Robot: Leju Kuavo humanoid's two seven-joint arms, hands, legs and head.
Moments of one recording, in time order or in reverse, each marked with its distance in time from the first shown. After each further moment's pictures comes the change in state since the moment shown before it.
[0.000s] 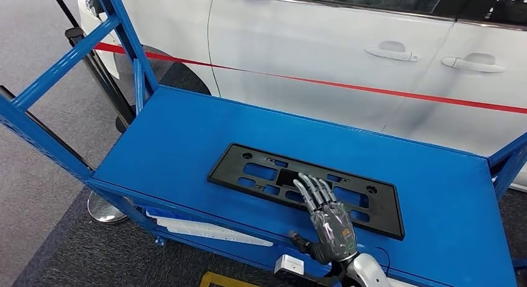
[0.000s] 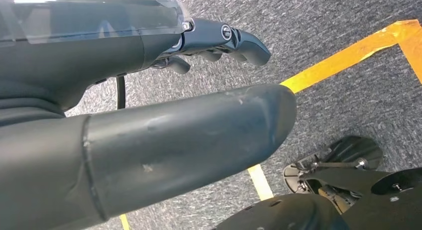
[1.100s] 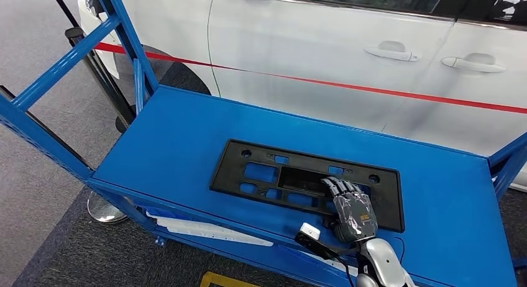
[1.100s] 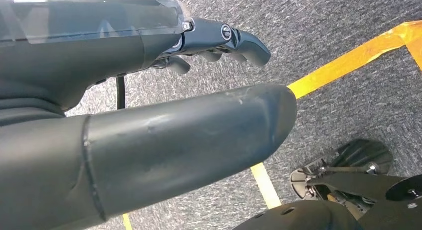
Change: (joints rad) left arm 0.004 0.000 -0.015 0.000 0.000 0.013 0.005; right arm -0.064 0.021 -0.166 0.245 0.105 0.004 0.070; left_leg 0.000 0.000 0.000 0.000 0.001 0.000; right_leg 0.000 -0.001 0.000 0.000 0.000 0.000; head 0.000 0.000
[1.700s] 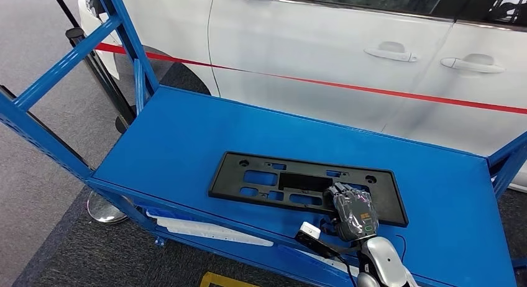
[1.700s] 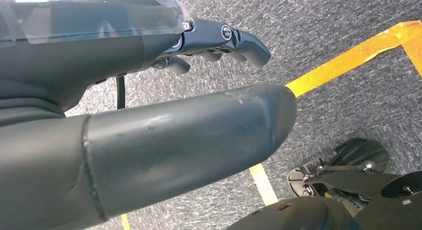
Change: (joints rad) left arm 0.000 0.000 0.000 0.000 0.003 0.000 -0.003; right arm -0.001 0.000 -0.002 -0.021 0.014 0.017 -0.001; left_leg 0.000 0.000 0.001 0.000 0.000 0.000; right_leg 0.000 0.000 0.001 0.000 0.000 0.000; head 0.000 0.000
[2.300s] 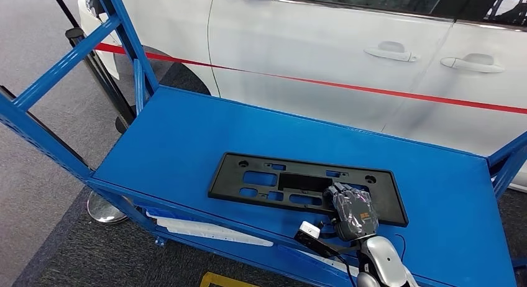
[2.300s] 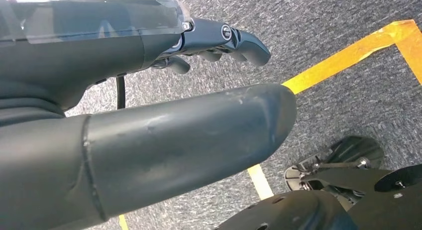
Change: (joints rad) left arm 0.000 0.000 0.000 0.000 0.004 -0.002 -0.009; right arm 0.001 0.000 0.001 -0.012 -0.001 0.020 0.000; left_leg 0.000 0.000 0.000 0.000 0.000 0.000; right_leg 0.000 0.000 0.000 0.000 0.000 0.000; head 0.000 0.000
